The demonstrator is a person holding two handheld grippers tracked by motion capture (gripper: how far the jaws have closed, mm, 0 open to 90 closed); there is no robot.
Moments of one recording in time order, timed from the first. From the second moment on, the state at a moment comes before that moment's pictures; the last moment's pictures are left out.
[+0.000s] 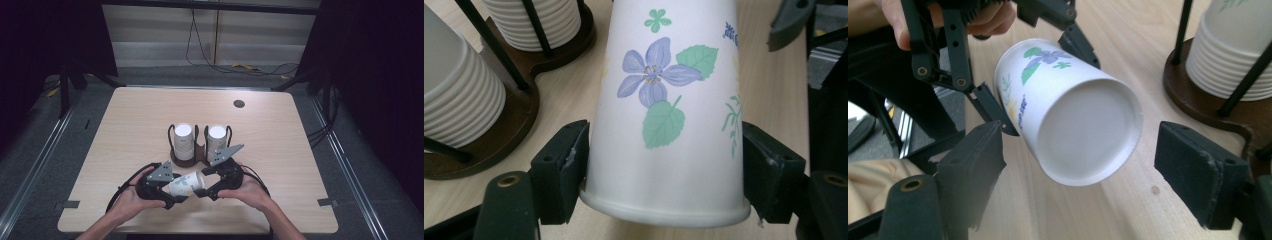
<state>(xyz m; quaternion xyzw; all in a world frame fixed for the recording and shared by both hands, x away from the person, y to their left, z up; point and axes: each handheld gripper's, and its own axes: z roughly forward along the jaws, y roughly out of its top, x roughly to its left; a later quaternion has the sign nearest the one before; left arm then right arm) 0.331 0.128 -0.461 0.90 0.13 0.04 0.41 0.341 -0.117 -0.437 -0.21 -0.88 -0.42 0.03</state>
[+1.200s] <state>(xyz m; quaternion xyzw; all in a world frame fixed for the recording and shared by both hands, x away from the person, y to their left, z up) 0.318 0.112 -0.467 0.93 0.07 0.02 0.37 0.334 -0.094 -0.452 -0.12 -0.94 -0.33 0.05</state>
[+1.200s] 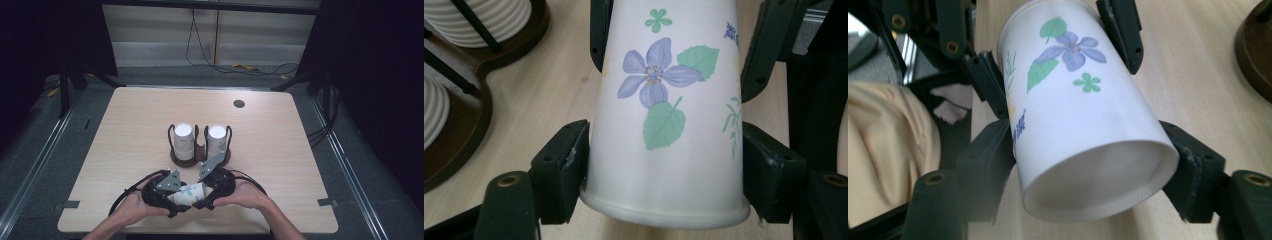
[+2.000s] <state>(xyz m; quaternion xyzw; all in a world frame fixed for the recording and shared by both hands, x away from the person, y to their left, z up) 0.318 0.128 -0.475 0.90 0.10 0.01 0.43 0.329 -0.101 -0.446 -0.11 -0.93 -0.36 0.05</state>
